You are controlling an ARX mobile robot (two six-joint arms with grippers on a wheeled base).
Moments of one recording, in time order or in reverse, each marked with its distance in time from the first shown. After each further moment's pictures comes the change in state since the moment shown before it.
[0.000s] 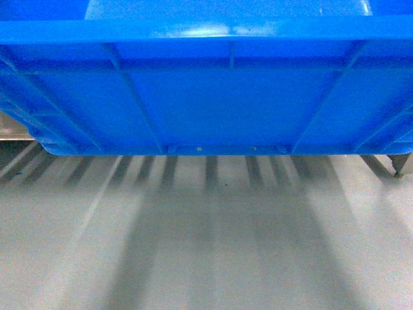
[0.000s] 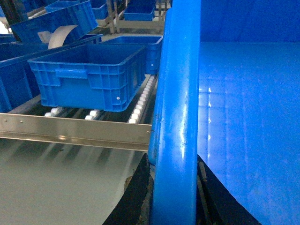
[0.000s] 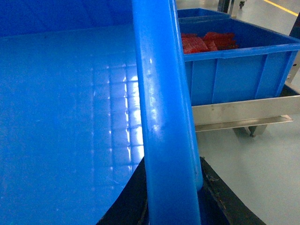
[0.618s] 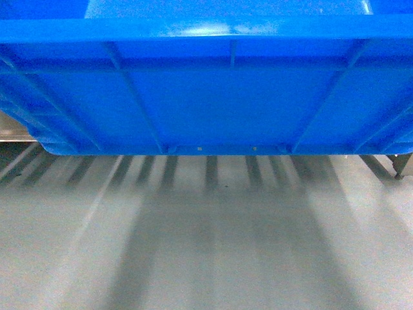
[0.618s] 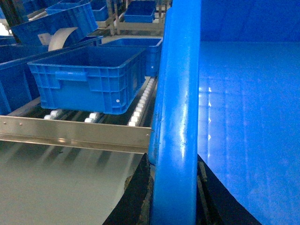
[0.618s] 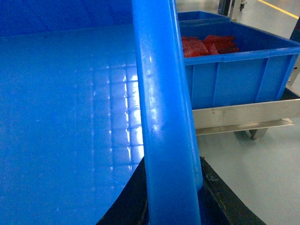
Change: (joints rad) left arm 0.000 0.000 0.000 0.002 -0.001 0.000; right arm 0.000 0.000 0.000 0.001 0.001 0.000
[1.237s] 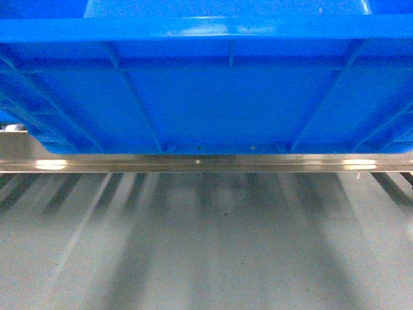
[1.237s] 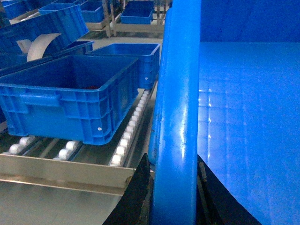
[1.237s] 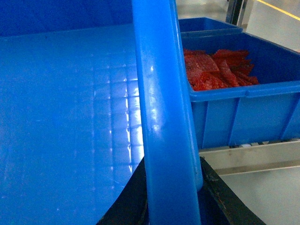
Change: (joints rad) left arm 0.000 0.000 0.000 0.001 0.001 0.000; right arm 0.000 0.000 0.000 0.001 0.000 0.000
